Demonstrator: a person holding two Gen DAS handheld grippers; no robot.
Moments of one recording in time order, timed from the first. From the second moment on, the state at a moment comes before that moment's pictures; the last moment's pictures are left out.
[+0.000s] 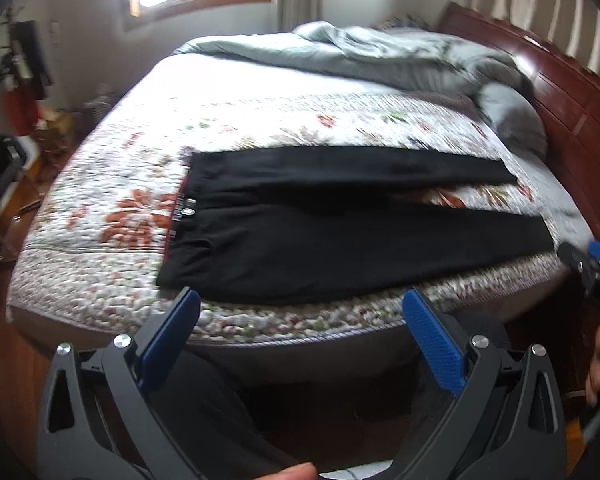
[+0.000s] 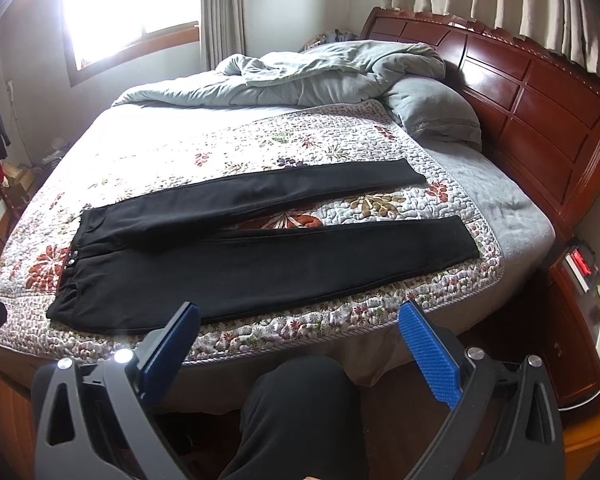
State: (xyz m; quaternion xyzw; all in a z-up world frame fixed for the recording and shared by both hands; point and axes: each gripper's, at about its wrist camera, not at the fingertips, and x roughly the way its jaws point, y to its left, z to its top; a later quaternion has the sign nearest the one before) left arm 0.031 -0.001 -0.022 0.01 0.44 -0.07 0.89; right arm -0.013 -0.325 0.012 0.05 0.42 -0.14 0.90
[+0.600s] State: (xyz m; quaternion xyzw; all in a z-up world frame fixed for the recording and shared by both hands) left arm 0.303 0.185 -0.126 0.00 0.53 -0.07 0.84; right arm 0.149 -0.461 -0.092 -0.05 0.51 -0.04 0.86
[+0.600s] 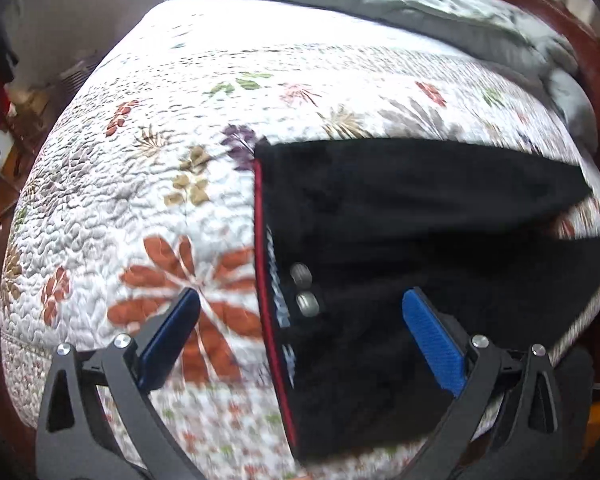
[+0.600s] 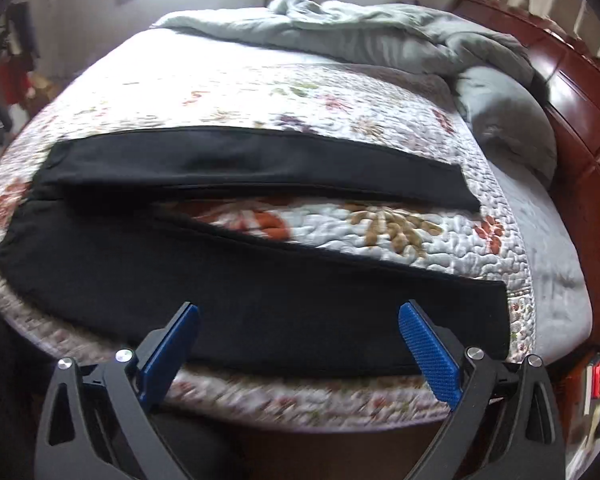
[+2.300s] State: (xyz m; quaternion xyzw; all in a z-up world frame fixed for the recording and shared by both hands) left arm 0.495 0.202 -0.234 -0.08 0.63 -0.20 0.74; right arm 0.546 -0.358 -0.237 -0.17 0.74 0.35 0.55
